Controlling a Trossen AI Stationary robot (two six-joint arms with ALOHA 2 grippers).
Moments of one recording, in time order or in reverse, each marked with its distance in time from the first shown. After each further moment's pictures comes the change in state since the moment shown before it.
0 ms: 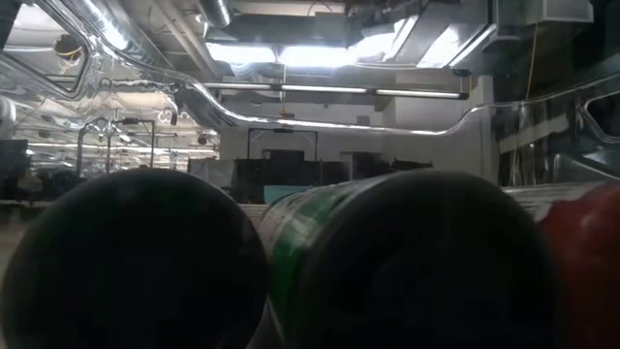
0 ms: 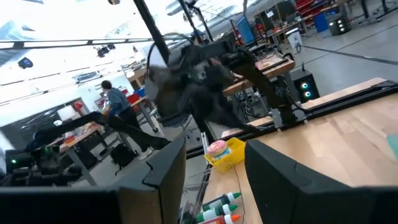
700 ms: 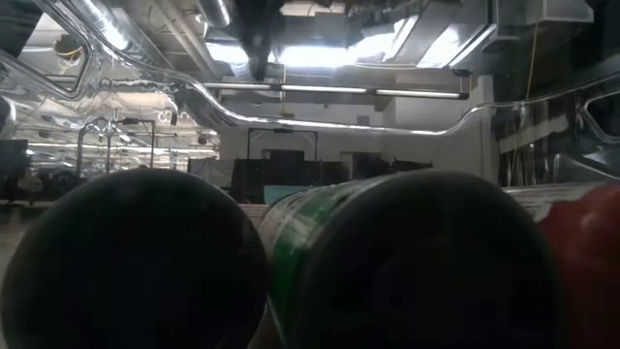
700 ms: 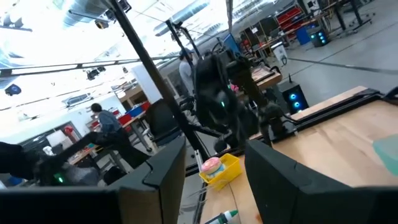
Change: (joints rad) left arm 0.244 -0.100 -0.224 -0.357 0.714 1.442; right arm 0.000 0.000 0.000 0.045 0.089 0.066
